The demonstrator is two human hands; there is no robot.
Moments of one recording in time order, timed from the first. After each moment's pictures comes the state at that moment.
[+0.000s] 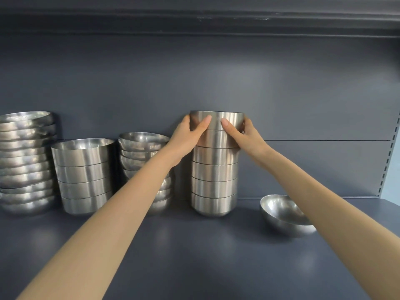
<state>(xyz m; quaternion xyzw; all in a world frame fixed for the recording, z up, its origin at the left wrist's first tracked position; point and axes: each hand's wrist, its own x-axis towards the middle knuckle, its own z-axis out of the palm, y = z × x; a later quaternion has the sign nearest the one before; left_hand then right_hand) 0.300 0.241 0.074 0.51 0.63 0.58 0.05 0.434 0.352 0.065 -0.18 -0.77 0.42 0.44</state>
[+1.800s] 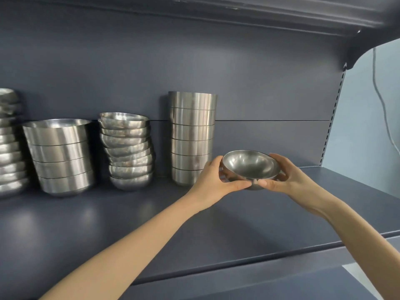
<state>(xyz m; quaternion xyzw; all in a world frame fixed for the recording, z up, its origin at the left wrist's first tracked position) 0.412 0.208 -0.043 0.62 0.56 0.49 0.24 0.617 0.286 -0.028 -0.28 -0.77 0.45 0.35</state>
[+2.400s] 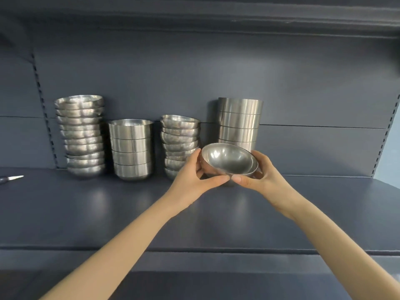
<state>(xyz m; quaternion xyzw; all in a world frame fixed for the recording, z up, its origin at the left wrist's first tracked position) 0.345 0.075 -0.027 0.55 0.55 0.60 0.18 0.505 0.195 -0.024 -0.18 -0.76 0.51 0.35</state>
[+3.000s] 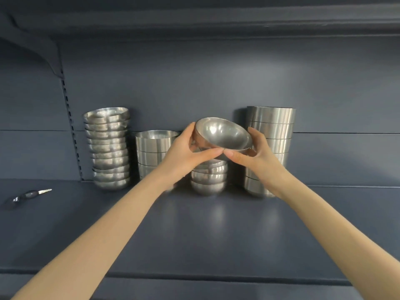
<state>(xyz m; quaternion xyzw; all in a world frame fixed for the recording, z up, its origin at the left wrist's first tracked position) 0.261 0.049 0.040 0.56 0.55 0.61 0.09 0.404 0.174 0.026 -0.13 -0.74 0.51 0.41</state>
